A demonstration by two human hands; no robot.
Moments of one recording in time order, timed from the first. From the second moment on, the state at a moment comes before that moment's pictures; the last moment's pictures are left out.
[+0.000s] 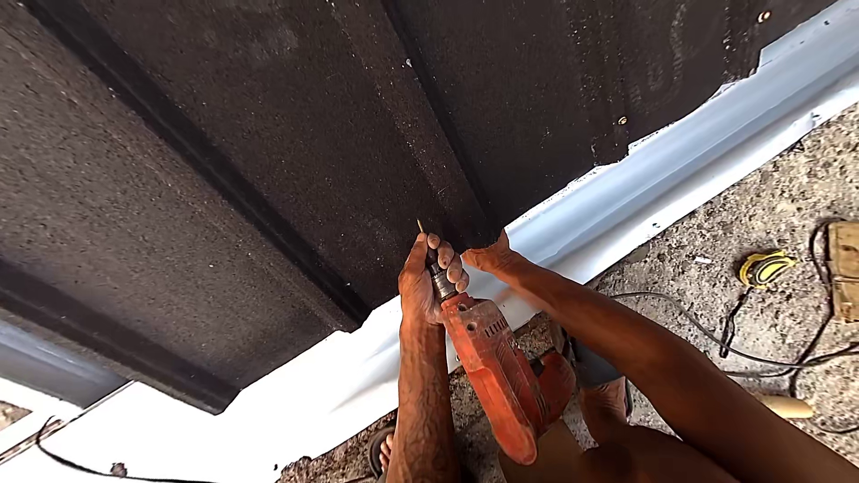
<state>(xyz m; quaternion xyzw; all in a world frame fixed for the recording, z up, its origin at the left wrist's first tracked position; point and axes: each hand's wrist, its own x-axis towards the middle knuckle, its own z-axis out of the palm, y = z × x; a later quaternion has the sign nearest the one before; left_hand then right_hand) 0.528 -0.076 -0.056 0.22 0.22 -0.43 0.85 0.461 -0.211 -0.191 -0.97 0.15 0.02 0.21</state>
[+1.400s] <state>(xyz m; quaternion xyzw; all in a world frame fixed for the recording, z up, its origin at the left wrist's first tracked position) 0.502 -0.180 -0.005 0.14 0.43 -0.36 0.81 0.307 -0.242 0.120 -0.97 0.16 -0.03 0.17</state>
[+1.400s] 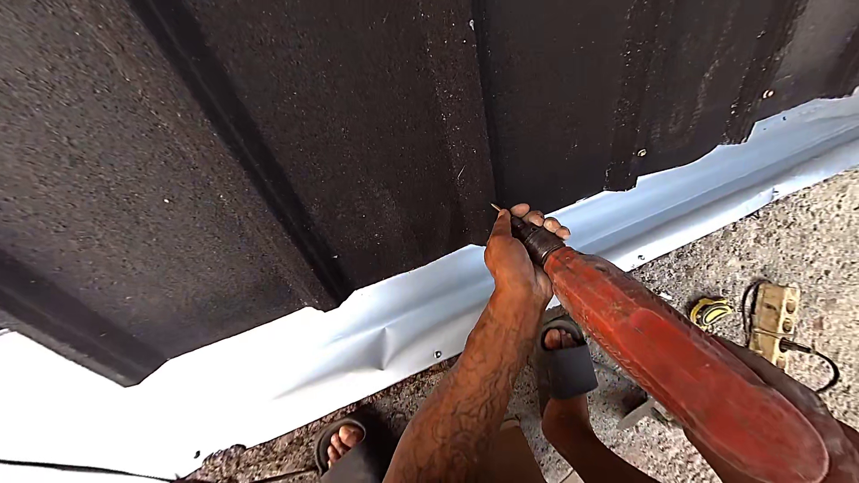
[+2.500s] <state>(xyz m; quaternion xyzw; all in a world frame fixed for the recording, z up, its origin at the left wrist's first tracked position) 0.515 -0.186 -0.014 0.07 0.46 -0.32 0.83 0.345 -0.248 0.151 -0.98 0.15 0.03 0.12</state>
